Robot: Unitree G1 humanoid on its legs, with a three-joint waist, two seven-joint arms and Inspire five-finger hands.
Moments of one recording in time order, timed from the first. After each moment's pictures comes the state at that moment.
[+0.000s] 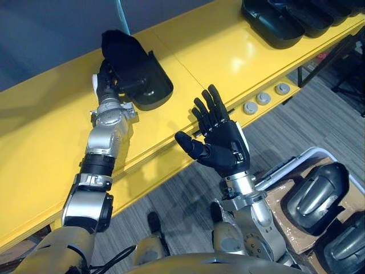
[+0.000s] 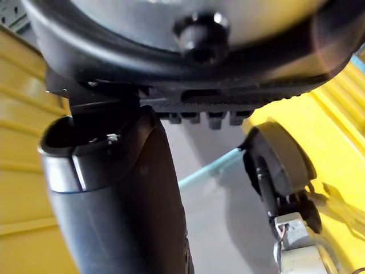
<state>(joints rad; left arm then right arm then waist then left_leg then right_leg) -0.71 0.38 0.01 0.44 -0.34 0.30 0.43 0.19 -0.15 0.45 -0.41 0.45 -0.24 0.03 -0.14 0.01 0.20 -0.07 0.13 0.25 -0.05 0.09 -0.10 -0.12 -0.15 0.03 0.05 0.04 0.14</state>
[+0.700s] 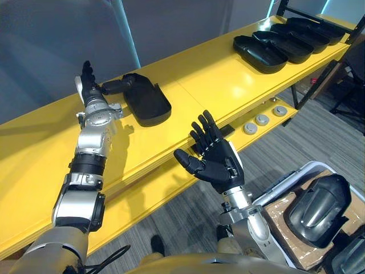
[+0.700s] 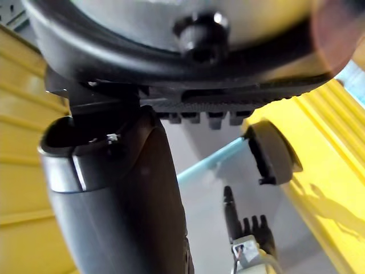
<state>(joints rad) -0.71 0.44 0.02 0.45 -0.35 0.21 0.51 0.30 -0.17 0.48 -0.35 0.45 -0.25 0.04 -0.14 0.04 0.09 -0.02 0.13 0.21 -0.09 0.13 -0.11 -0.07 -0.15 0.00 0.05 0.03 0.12</state>
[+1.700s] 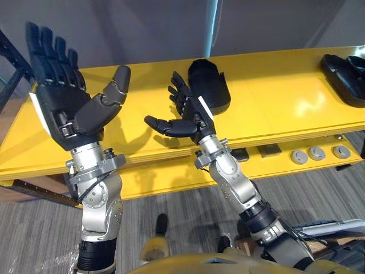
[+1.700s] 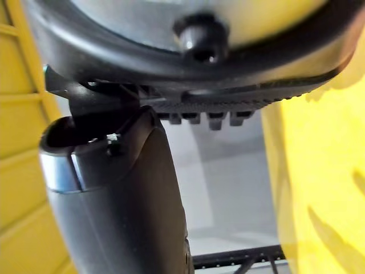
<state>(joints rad) 0.01 0.12 0.04 -0.48 -0.31 -0.45 0.28 -0.38 -0.07 0.46 0.12 0.28 -0.13 -0.06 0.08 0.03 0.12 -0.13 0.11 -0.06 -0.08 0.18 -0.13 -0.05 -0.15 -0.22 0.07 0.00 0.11</state>
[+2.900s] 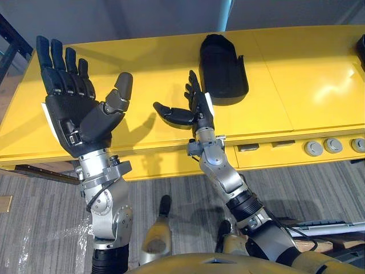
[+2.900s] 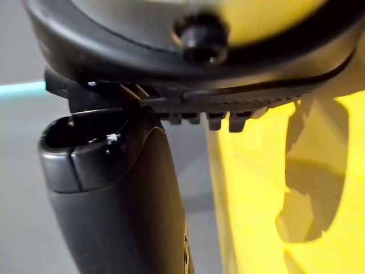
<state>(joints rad) 0.08 -0.01 0.03 -0.47 -0.35 -0.41 0.18 -0.45 0.05 0.40 0.23 0.12 -0.06 -0.36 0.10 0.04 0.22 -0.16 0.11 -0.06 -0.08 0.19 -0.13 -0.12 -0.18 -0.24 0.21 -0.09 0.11</state>
